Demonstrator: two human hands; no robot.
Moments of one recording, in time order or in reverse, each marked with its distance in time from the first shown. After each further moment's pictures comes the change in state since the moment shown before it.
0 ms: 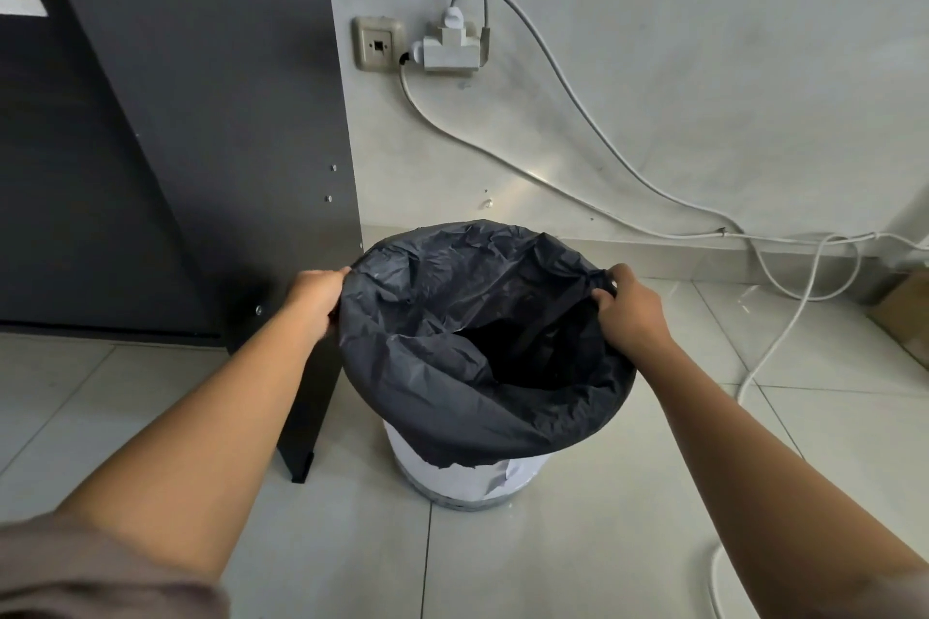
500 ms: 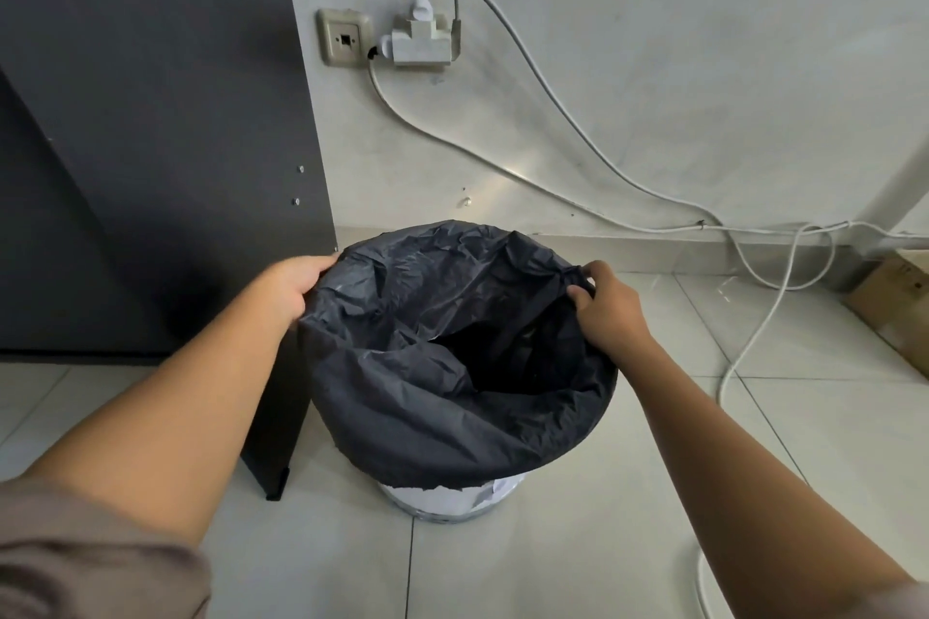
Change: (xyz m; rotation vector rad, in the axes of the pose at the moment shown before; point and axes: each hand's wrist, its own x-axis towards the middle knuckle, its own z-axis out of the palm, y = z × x) left_hand 0.023 0.021 0.010 0.046 -0.231 -0.088; right_hand 0.009 0.004 0.003 0.066 -0.016 0.001
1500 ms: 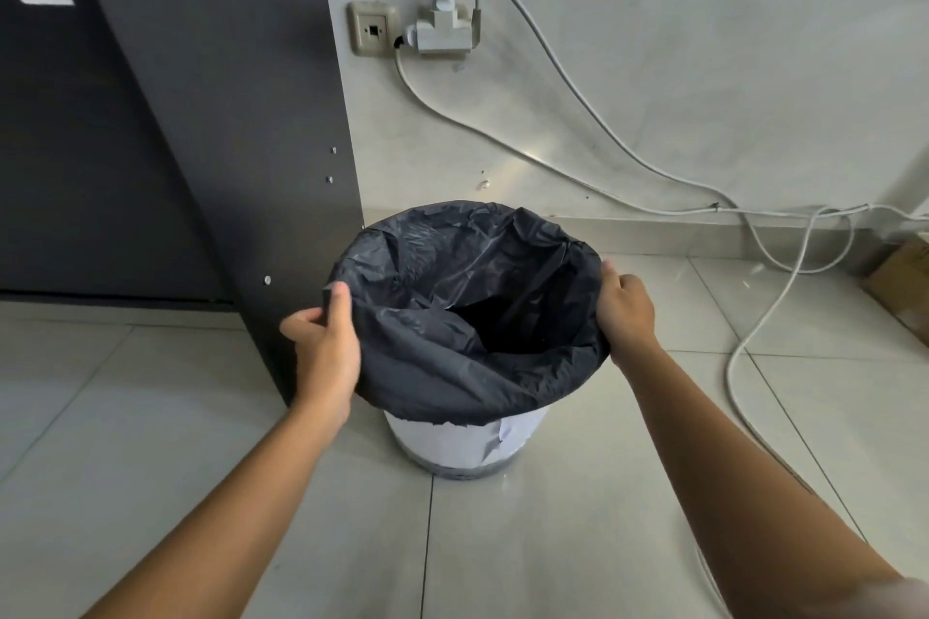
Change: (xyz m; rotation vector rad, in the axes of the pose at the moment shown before) left_hand -0.117 -0.105 0.022 -0.199 0.484 0.334; right_hand -0.041 0.014 0.009 0.425 0.150 0.255
